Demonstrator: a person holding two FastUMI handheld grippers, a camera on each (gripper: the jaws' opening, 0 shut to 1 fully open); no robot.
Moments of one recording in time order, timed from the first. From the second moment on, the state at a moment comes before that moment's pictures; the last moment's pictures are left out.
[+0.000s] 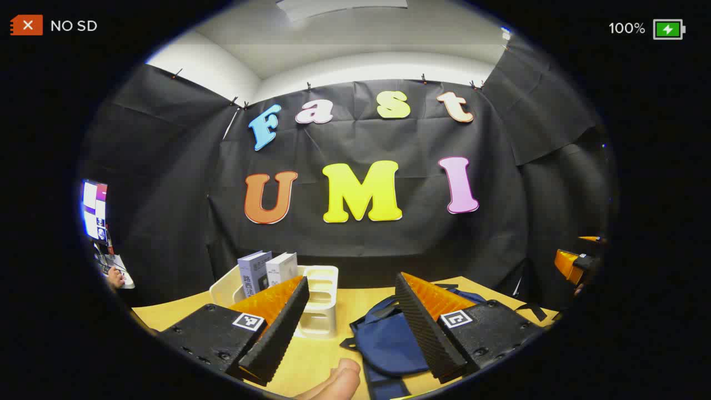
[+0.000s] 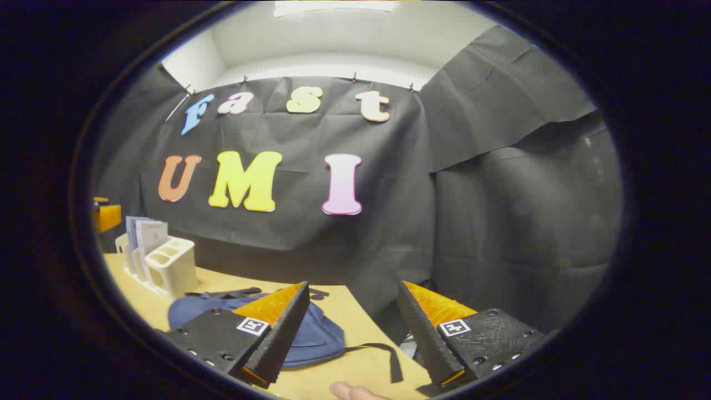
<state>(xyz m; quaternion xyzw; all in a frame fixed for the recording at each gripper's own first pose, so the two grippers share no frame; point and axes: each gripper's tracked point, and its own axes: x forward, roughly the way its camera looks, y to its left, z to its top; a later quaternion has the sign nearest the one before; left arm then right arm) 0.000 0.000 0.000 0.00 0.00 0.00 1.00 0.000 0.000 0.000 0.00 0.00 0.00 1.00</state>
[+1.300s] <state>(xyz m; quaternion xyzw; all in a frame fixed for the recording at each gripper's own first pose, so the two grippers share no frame) -0.056 0.140 -0.017 0.01 0.05 0.01 1.00 -0.061 0.148 -0.013 -0.13 0.06 0.03 0.99</state>
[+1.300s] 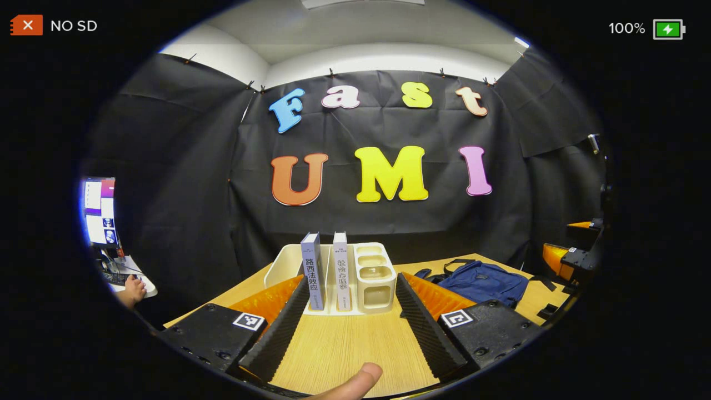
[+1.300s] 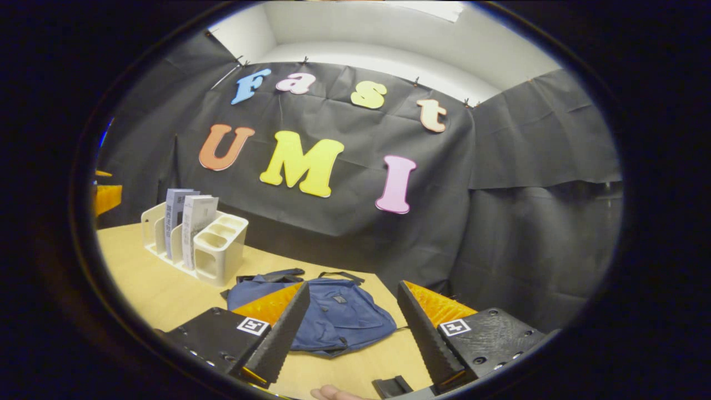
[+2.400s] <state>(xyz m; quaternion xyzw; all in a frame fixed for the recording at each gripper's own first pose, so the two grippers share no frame) -0.049 0.213 -0.027 -0.01 0.07 0.09 0.99 -0.008 0.321 -0.220 -0.39 0.20 0.11 0.89</state>
